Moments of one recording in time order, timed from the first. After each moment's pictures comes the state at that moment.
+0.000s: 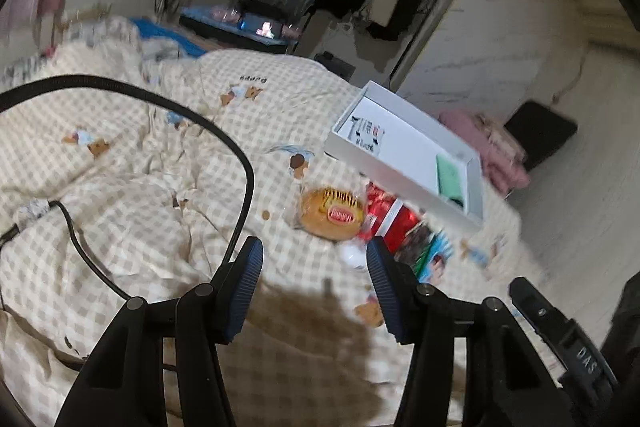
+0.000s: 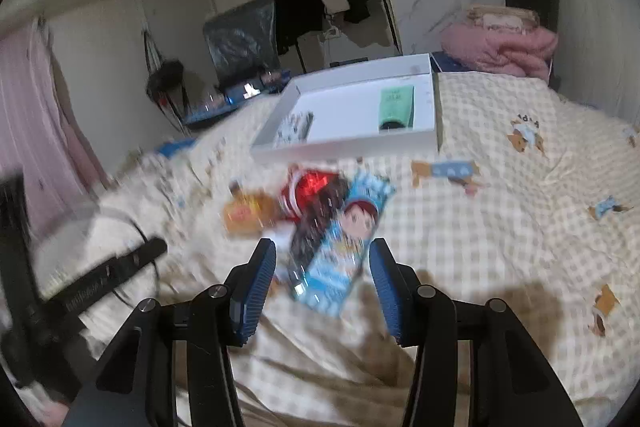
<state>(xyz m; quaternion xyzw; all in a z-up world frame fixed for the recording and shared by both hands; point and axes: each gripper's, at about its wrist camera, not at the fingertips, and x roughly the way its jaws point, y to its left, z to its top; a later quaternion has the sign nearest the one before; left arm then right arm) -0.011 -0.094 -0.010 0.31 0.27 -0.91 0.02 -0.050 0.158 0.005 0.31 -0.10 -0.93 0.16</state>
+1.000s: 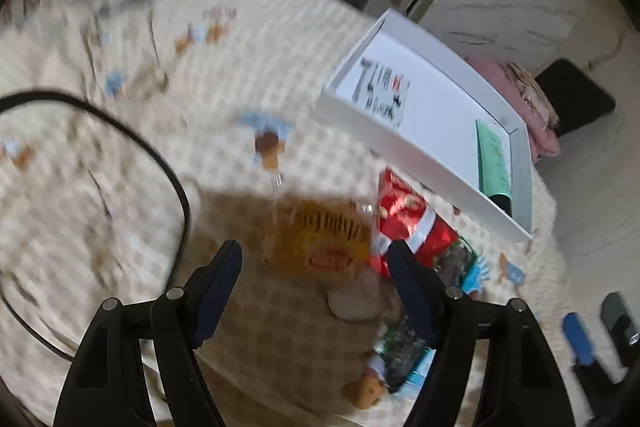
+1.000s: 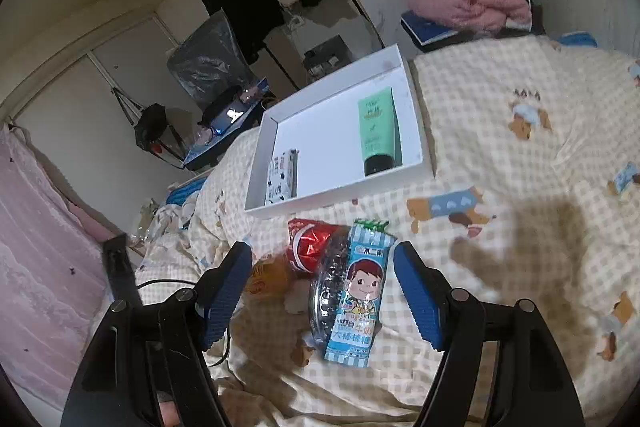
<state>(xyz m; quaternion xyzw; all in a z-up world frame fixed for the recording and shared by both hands) -0.131 -0.066 -0.047 0.44 0.27 -0.86 0.00 -0.114 0.186 0.029 0.37 -0.22 -0.89 0.14</state>
